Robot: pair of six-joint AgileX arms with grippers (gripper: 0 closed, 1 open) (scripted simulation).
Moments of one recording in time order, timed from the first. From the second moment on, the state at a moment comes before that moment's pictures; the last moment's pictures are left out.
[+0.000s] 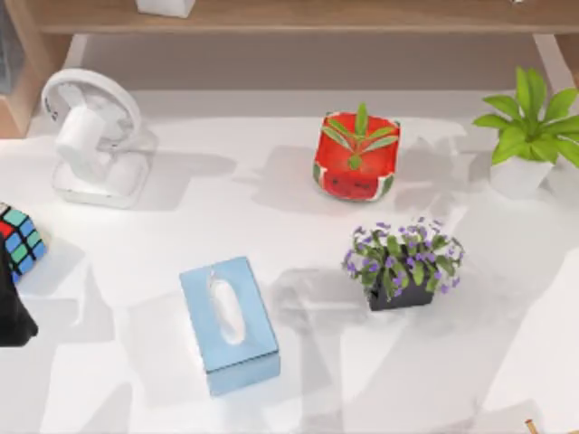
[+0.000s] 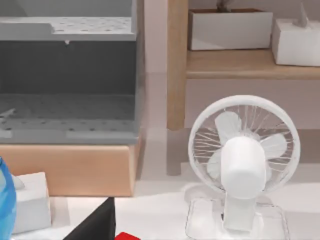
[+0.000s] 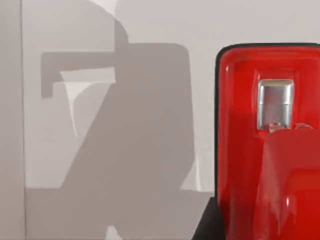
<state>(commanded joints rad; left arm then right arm) 0.00 0.00 0.00 0.00 0.00 0.00 -0.40 2.26 1.93 -0.95 -0.12 -0.37</state>
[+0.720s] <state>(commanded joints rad) 0.00 0.00 0.00 0.00 0.00 0.00 -0.44 2.38 2.01 -1.06 -0.14 -0.38</state>
